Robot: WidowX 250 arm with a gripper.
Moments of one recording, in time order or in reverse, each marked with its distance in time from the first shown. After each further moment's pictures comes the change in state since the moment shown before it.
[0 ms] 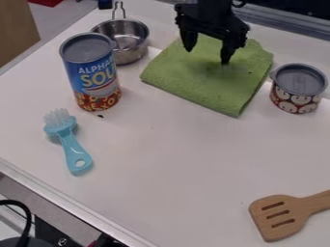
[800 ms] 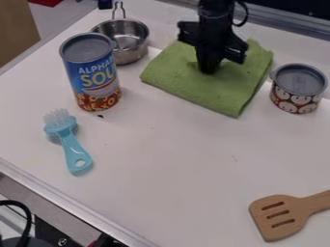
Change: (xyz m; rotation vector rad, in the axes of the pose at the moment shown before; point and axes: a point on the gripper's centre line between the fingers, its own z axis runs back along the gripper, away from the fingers) arm -0.010 -0.006 -0.023 -0.010 0.023 -0.022
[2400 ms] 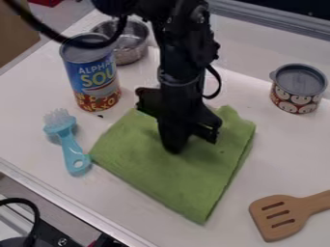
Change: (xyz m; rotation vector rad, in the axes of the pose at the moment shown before) arm -0.148 -0.032 0.041 -0.049 0.219 -0.007
